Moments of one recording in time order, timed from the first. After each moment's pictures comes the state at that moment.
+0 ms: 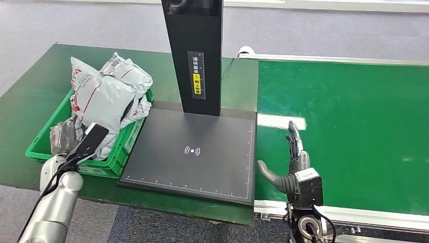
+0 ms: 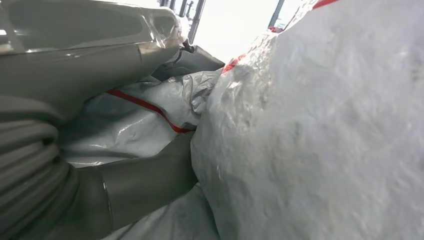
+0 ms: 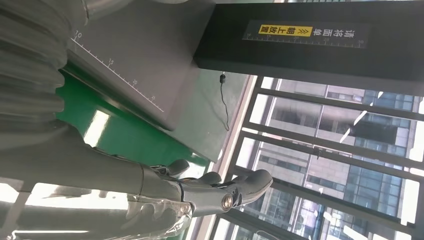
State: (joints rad) left arm -0.41 0.15 0.12 -0.94 -0.92 0.37 -0.18; right arm -0.08 0.08 0.12 -1.30 0.22 -0.02 -0.50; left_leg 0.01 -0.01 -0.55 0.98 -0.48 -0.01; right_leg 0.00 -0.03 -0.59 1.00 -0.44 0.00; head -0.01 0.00
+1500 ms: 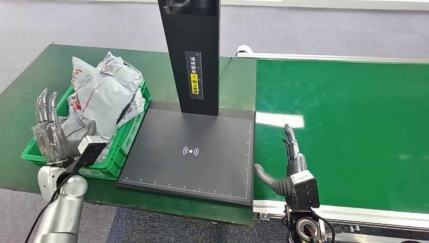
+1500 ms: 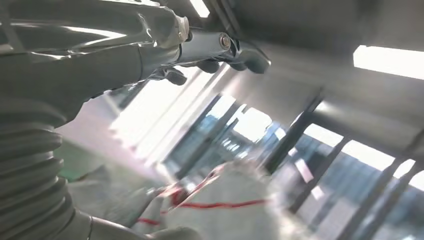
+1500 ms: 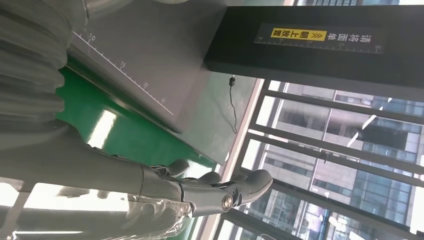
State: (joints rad) left arm -0.32 0.02 0.21 -1.18 -0.82 0.70 -0.58; right arm -0.07 0.08 0.13 -1.29 0.24 -0.03 -0.51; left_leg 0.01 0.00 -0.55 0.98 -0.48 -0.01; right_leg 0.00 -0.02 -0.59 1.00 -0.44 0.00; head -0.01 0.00
